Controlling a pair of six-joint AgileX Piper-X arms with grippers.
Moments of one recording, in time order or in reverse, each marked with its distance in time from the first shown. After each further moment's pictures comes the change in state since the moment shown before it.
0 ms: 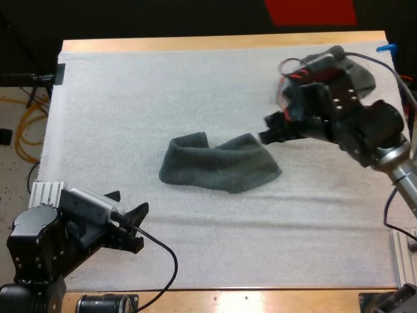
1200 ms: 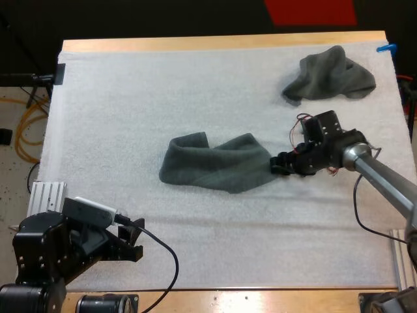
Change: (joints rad) left arm 0.000 0.000 -0.001 0.165 -0.083 0.000; right arm -0.216 0.327 0.487 -0.441 -0.427 0.209
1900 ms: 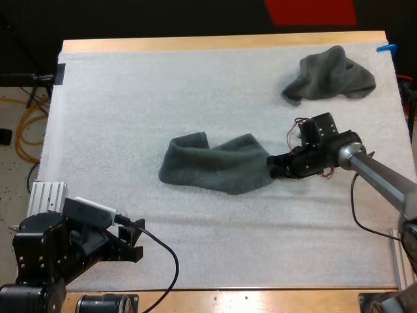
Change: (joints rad) left arm 0.000 0.000 0.000 0.004 0.003 0.000; right arm 0.000 0.043 -0.003 -0.007 -0.104 0.064
